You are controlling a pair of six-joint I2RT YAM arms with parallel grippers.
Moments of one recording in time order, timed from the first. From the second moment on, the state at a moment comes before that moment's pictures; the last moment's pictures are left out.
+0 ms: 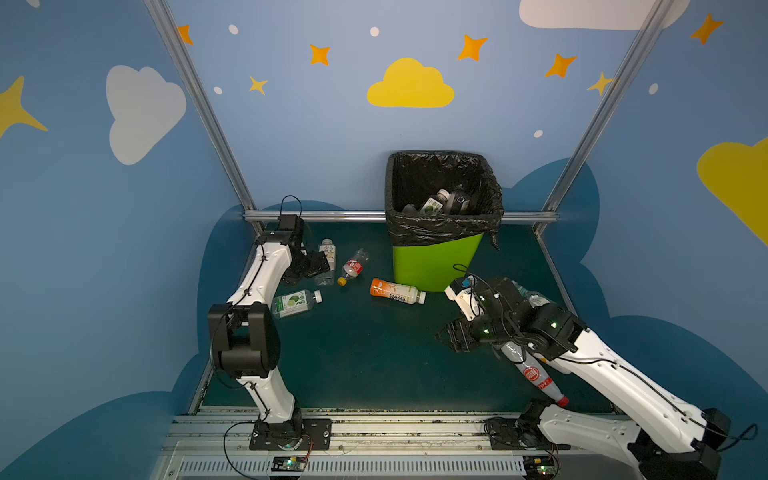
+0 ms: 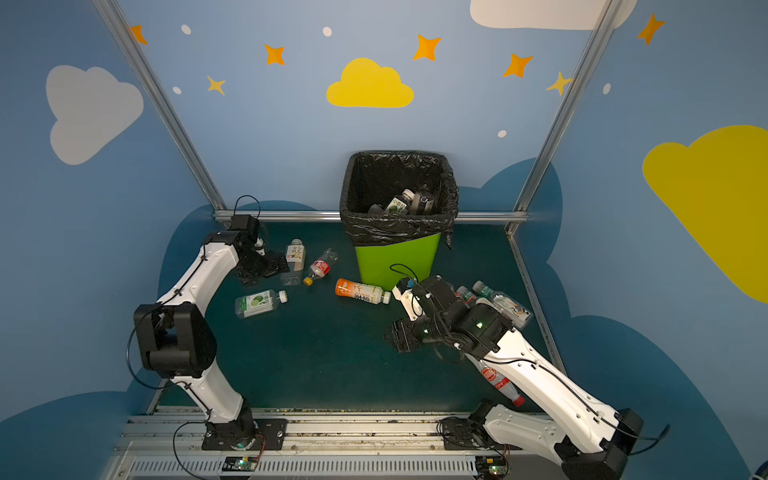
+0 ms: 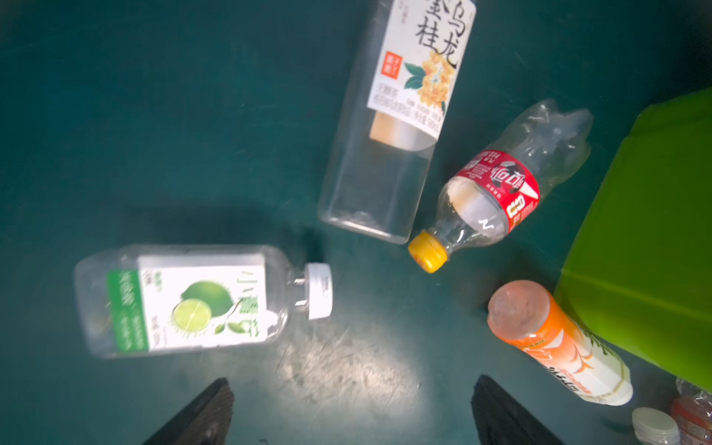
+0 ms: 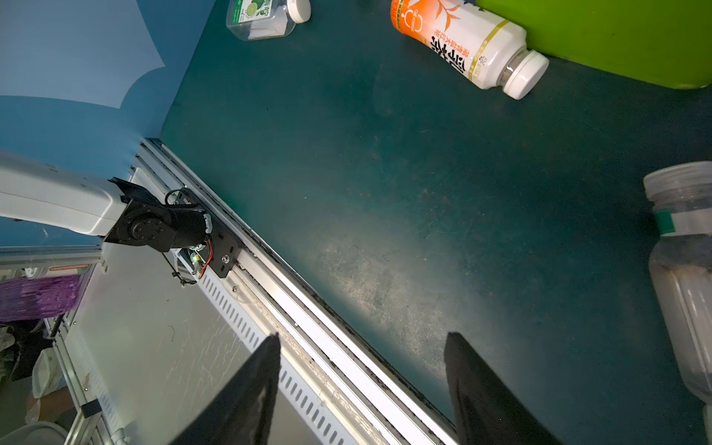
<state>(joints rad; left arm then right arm) 0.02 1.81 1.60 -1.02 0.11 -0.39 0.84 1.06 1.15 -0.97 -0.21 0.40</state>
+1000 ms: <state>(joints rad) -0.02 2.36 2.14 -1.08 0.02 -0.29 0.84 1.21 1.25 -0.98 -0.12 0.46</state>
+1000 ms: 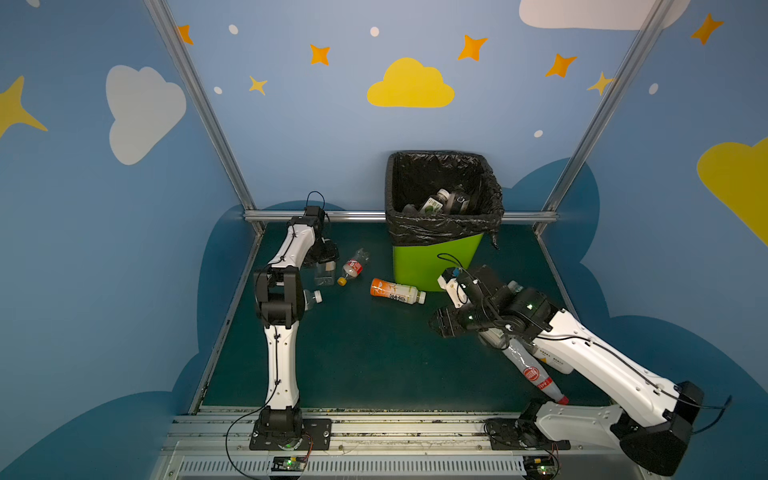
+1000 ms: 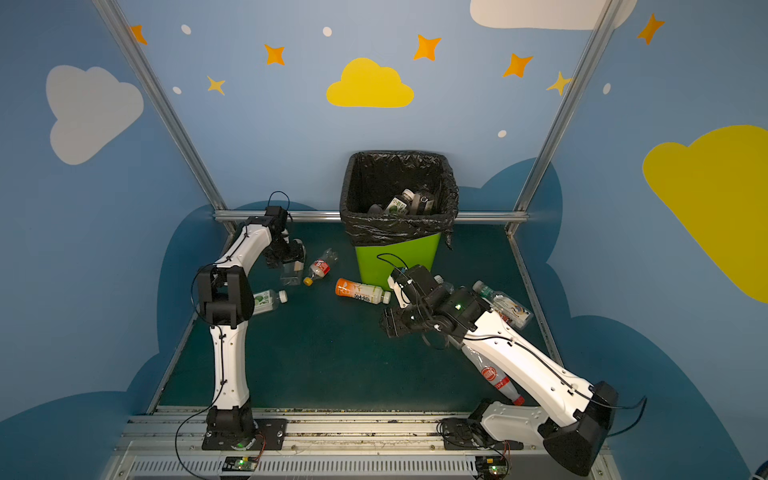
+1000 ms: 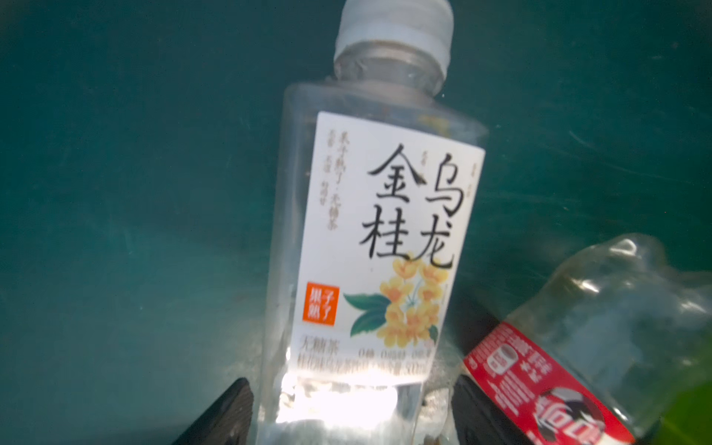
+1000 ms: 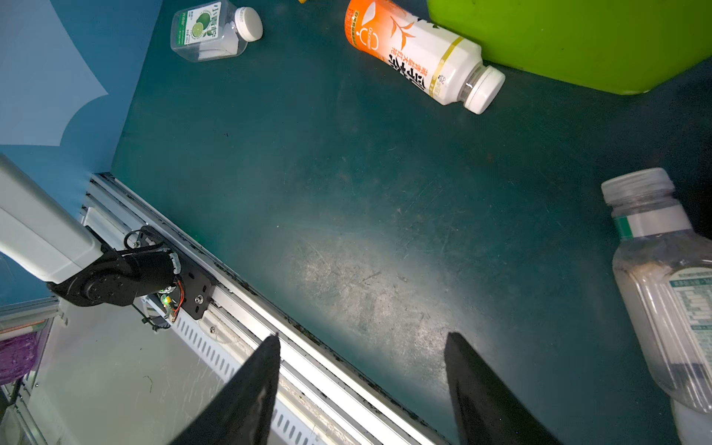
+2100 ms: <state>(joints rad) 0.06 1.68 1.68 -0.91 0.17 -0.35 0.84 1.27 1.29 -0.99 -0.10 0.49</state>
